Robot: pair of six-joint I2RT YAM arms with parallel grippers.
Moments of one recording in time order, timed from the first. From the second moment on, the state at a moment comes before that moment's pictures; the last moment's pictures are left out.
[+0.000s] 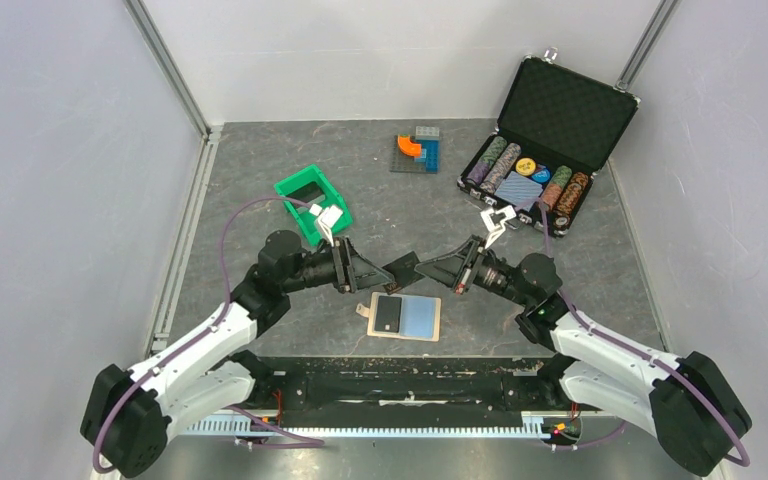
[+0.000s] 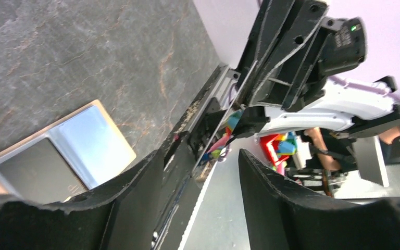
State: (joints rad) left arm -0.58 0.92 0.51 0.20 0.63 -0.86; right arm 0.62 0.96 0.32 0.79 -0.50 0.93
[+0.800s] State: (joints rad) left arm -0.58 0.95 0.42 0.48 0.62 -1.06; right arm 0.62 0.95 0.25 0.83 -0.33 1.05
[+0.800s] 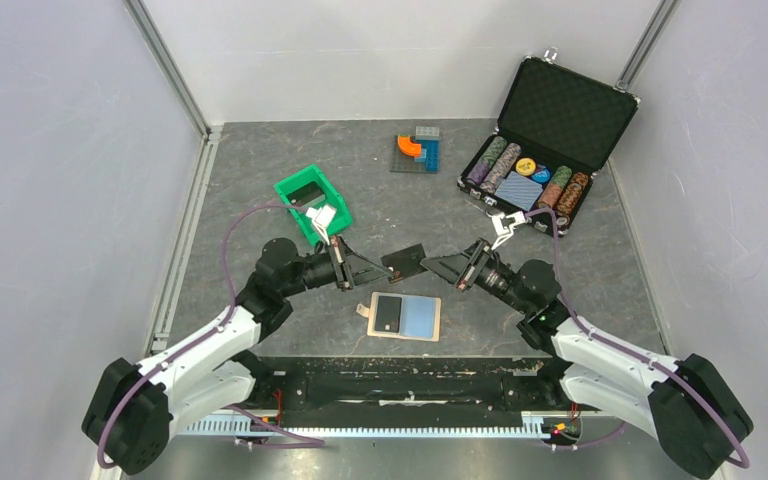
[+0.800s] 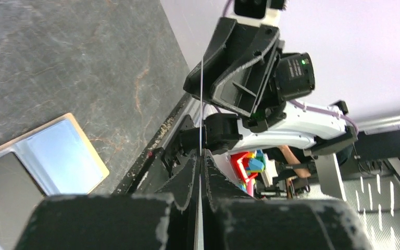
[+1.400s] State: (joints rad) left arm -0.16 1.09 0.87 -0.20 0.34 -0.77; right arm 0.62 0.78 0.32 0.37 -0.31 0.72
